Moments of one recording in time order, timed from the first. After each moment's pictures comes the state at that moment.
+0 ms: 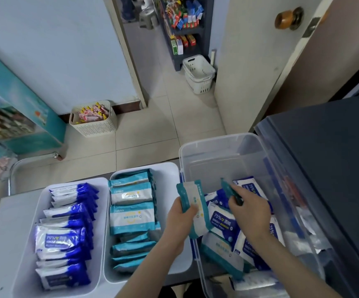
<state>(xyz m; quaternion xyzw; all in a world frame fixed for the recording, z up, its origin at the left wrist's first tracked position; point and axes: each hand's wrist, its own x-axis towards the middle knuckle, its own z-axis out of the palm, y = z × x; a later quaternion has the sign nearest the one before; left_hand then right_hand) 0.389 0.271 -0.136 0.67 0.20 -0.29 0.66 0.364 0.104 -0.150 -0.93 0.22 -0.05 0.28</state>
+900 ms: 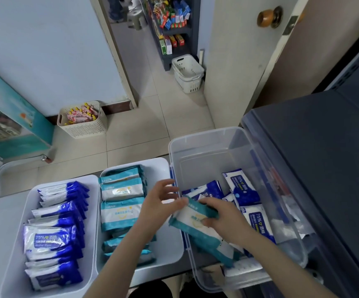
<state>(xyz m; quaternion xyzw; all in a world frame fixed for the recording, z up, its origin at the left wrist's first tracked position) 0.401 0.307 -0.128 0.76 0.04 -0.26 0.59 0.338 0.123 -0.127 -0.87 0.09 0.21 0.44</state>
